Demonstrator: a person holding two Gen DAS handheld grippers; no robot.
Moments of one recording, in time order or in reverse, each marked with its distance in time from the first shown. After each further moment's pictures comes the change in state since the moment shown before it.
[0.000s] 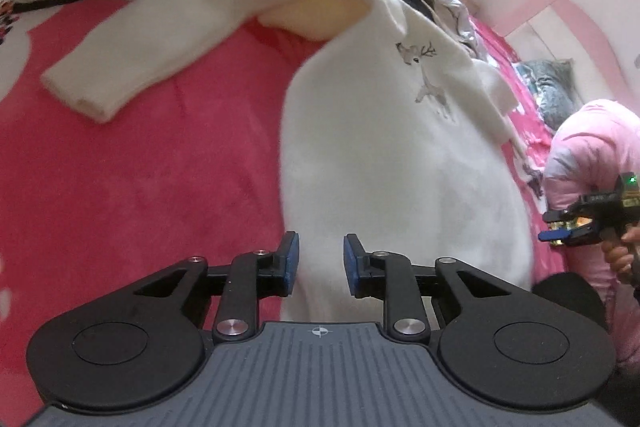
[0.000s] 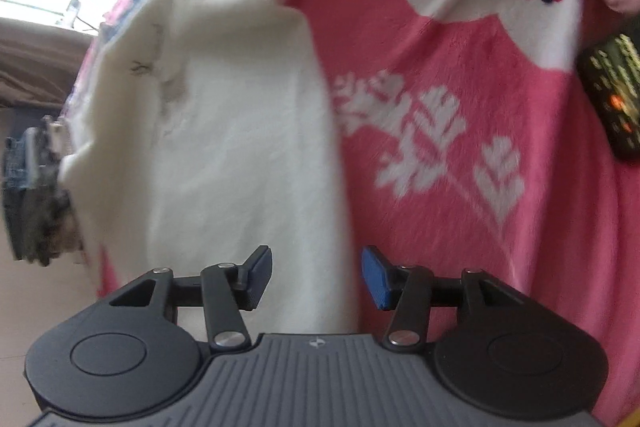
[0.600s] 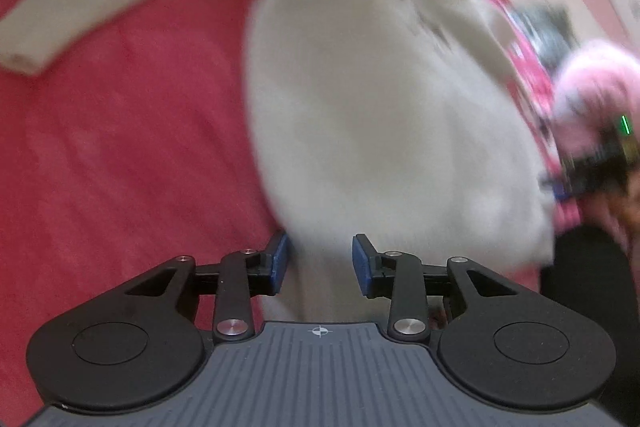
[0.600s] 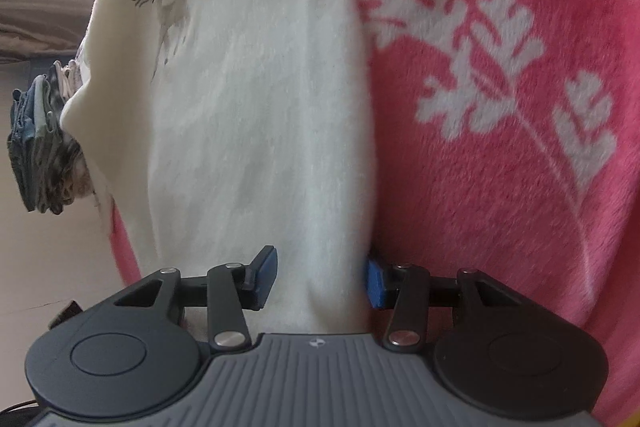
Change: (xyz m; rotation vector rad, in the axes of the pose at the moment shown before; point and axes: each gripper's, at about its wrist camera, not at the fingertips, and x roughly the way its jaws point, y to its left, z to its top) left arm 0.028 -0.010 -0.032 0.133 0.157 -0.045; right arm 0.043 -0.007 -0.007 -0.027 0.210 0.094
